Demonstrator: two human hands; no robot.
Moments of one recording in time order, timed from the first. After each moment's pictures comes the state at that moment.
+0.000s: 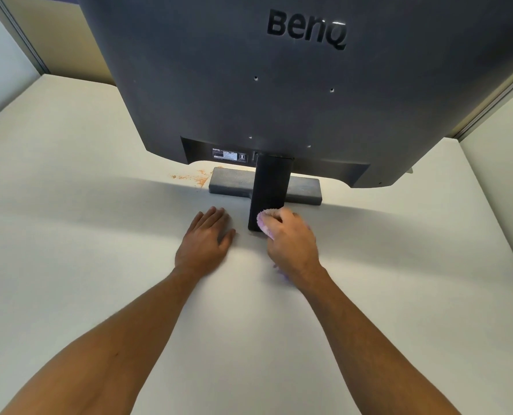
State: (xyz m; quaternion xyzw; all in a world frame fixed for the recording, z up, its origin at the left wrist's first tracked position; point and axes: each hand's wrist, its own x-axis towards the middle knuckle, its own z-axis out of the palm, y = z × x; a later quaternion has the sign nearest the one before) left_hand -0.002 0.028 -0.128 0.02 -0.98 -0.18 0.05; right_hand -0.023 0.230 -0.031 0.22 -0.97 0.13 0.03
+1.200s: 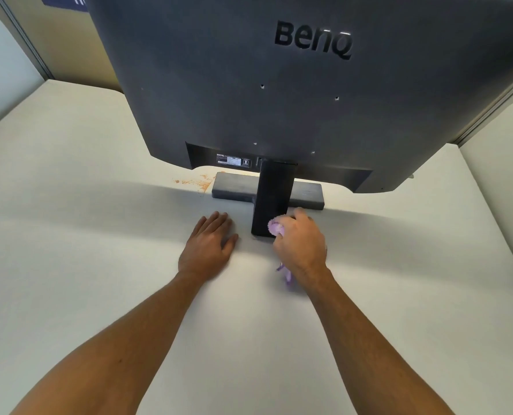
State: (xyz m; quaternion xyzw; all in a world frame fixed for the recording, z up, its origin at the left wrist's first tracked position) left_hand -0.002 0.025 -0.129 0.02 -0.98 -0.18 0.05; right_hand -0.037 0.231 -0.033 0.12 -0.98 0.14 -0.01
